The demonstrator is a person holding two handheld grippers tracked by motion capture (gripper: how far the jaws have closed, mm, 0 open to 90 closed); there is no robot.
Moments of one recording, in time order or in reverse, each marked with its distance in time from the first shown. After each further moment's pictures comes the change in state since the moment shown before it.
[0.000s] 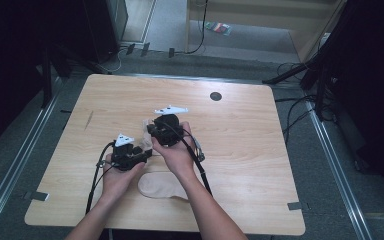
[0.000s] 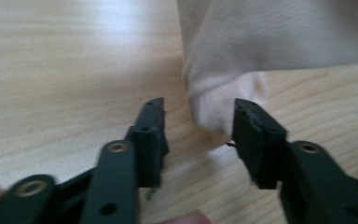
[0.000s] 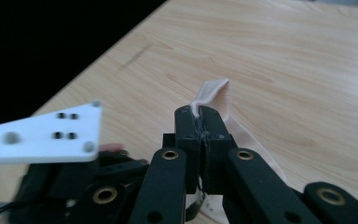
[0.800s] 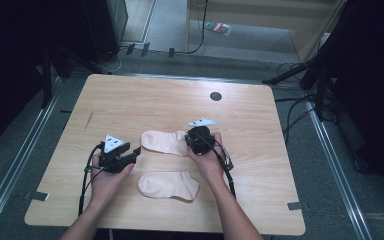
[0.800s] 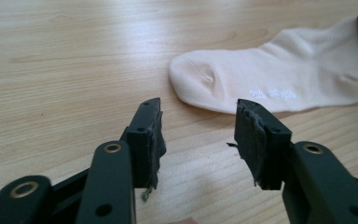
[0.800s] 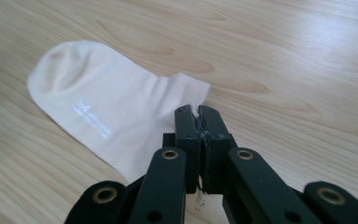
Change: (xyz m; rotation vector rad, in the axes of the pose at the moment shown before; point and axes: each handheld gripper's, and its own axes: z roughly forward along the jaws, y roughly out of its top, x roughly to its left) left arm 0.015 -0.003 -0.028 -0.075 0.098 0.070; right arm -0.090 -0.059 -0.010 0.103 -0.239 -0.024
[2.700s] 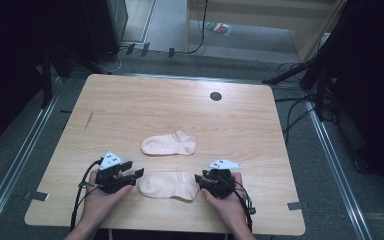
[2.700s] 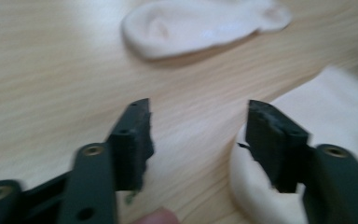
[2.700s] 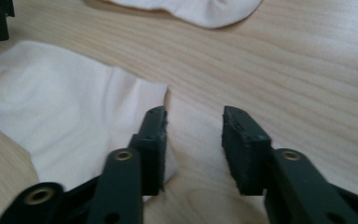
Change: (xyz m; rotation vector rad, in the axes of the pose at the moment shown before) left arm -0.026 -0.035 -0.034 0.129 -0.094 0.060; right arm 0.000 -0.110 -0.066 0.015 0.119 0.061
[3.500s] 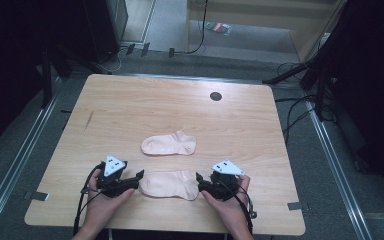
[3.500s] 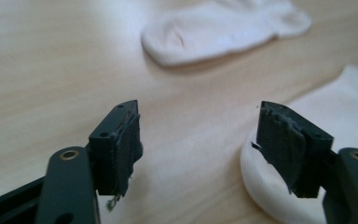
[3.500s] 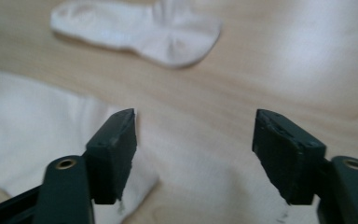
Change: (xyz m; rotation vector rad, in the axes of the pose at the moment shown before) left arm -0.004 0.002 -0.006 -0.083 0.076 0.017; right arm 0.004 0.002 -0.014 -0.127 -0.158 -0.038
